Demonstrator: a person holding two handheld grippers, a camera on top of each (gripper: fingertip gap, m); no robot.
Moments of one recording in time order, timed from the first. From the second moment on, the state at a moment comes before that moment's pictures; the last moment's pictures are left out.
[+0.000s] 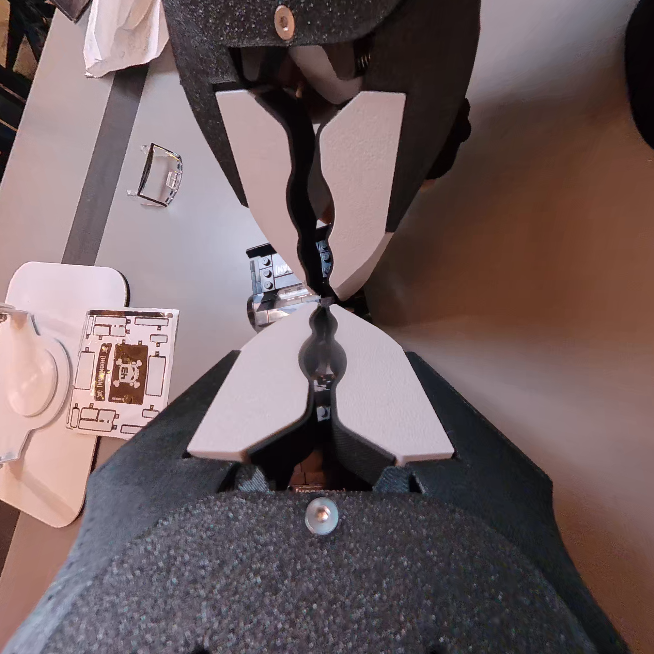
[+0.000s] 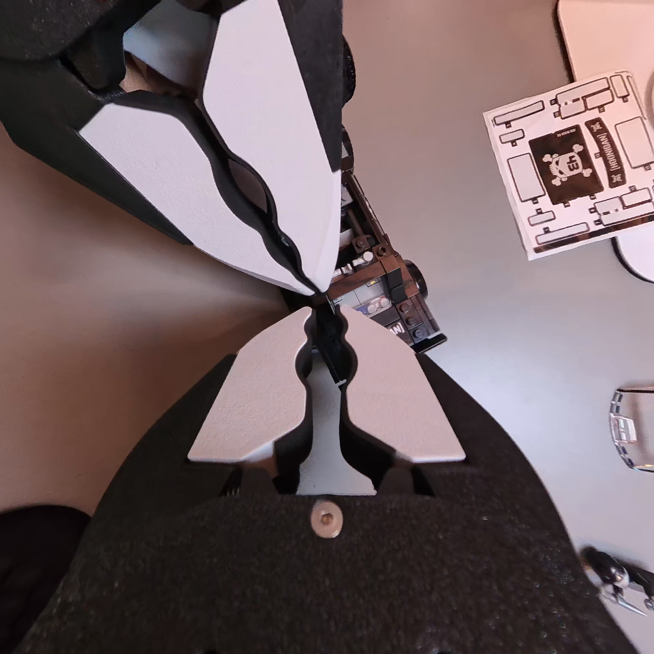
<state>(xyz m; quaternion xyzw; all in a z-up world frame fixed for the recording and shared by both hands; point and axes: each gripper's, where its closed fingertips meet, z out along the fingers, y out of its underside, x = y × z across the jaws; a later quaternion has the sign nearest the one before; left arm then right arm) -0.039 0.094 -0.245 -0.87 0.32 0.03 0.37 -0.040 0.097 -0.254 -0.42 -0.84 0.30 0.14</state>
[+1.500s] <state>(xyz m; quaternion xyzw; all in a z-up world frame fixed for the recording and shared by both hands) -0.047 0.090 -0.249 -0.88 0.31 0.04 0.35 -0.048 0.102 -0.252 -0.44 -0.84 0.29 0.11</state>
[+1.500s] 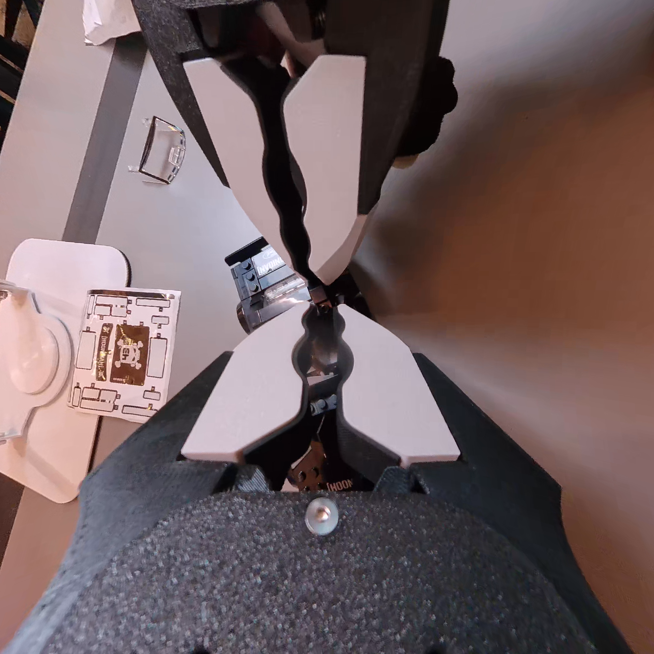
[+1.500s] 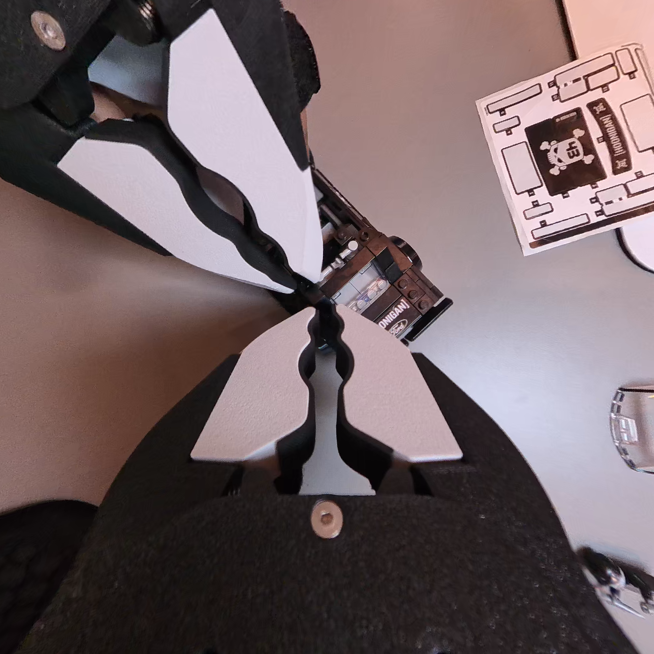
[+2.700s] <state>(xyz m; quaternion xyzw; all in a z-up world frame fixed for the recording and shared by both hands) -0.054 0.100 -0.246 -0.88 0.28 0.02 0.38 -0.056 0.108 -0.252 -0.40 -0.86 0.26 0.16</state>
